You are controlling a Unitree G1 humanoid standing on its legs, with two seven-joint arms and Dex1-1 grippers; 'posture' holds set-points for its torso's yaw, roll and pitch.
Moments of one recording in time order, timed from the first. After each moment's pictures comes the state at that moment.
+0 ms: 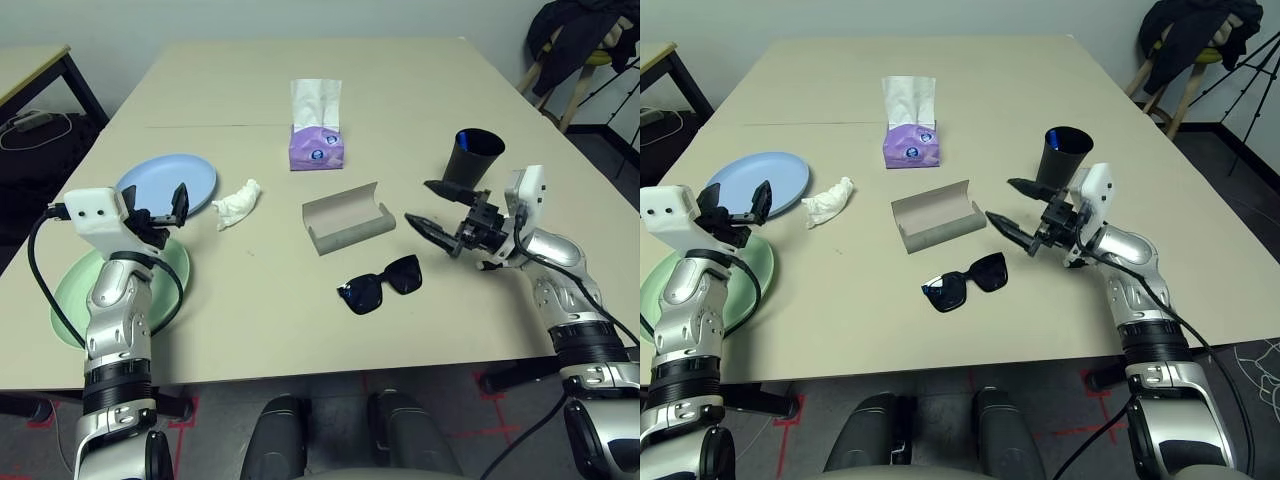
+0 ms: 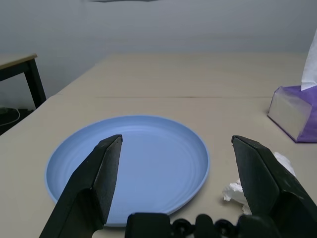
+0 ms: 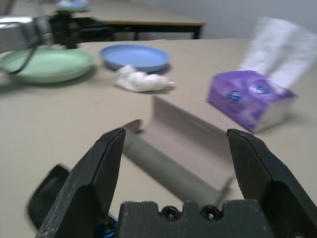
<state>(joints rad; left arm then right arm) -0.28 0.42 0.40 0.20 -0.28 0.03 -0.29 -0.45 -0.46 -0.01 0.30 0.39 -0.09 1.18</state>
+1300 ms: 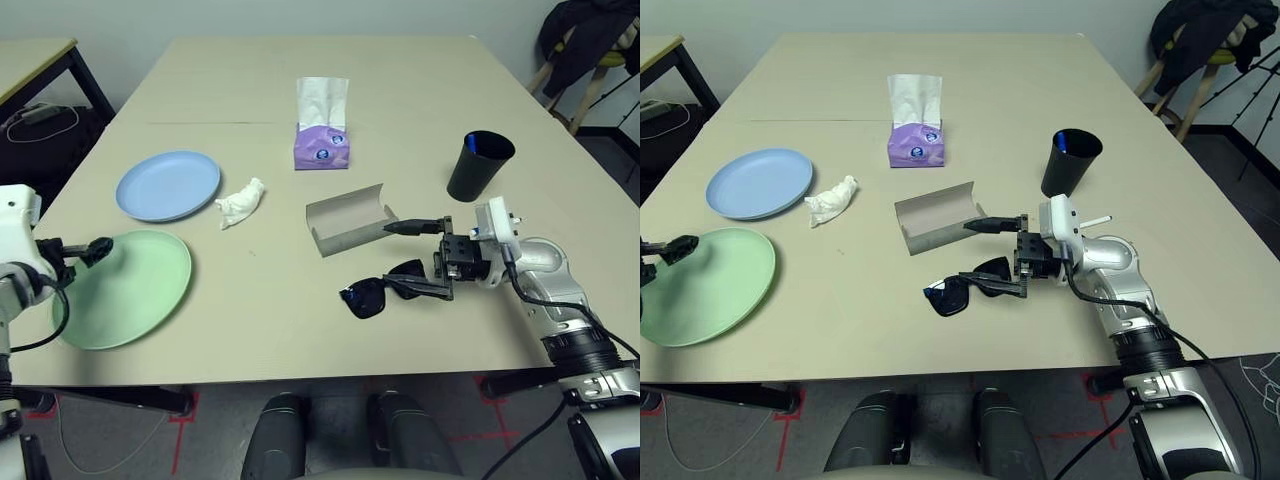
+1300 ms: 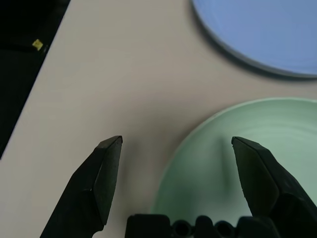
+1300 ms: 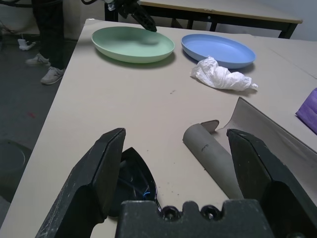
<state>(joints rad) -0.23 0.96 0.50 0.36 -0.36 0.84 -0.49 -0.41 -0.45 0.07 0.22 0.37 -0.13 1.33</state>
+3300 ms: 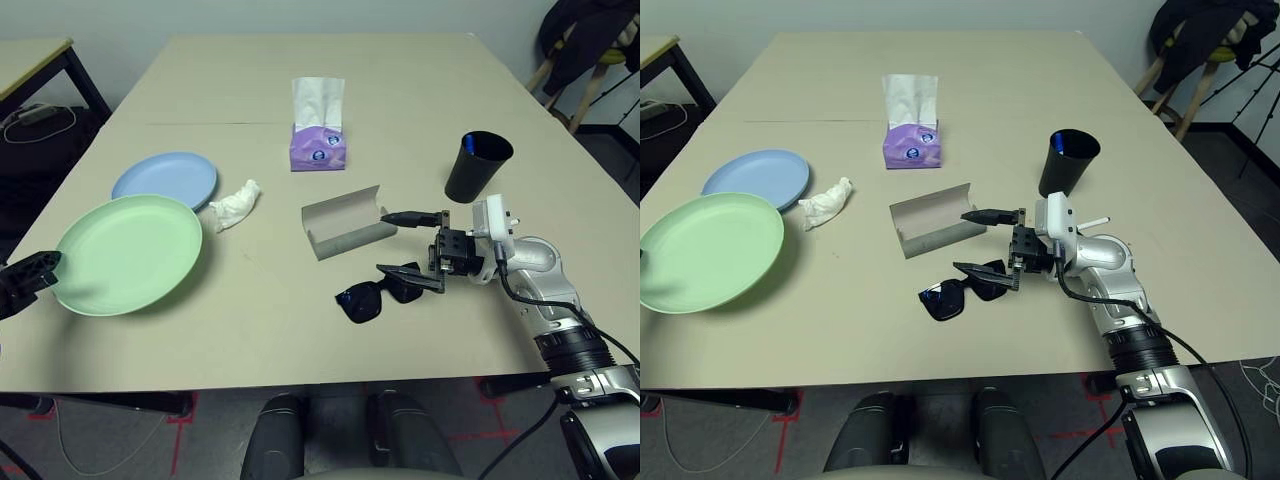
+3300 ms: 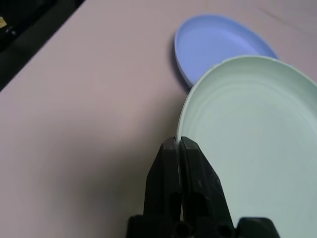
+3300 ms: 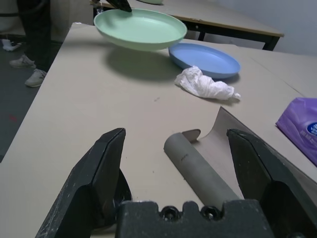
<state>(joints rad) -0.27 0.85 0.89 0.08 -0.58 1.21 -0.41 -0.43 -0.42 0.08 0.25 0.36 -0.19 1.27</state>
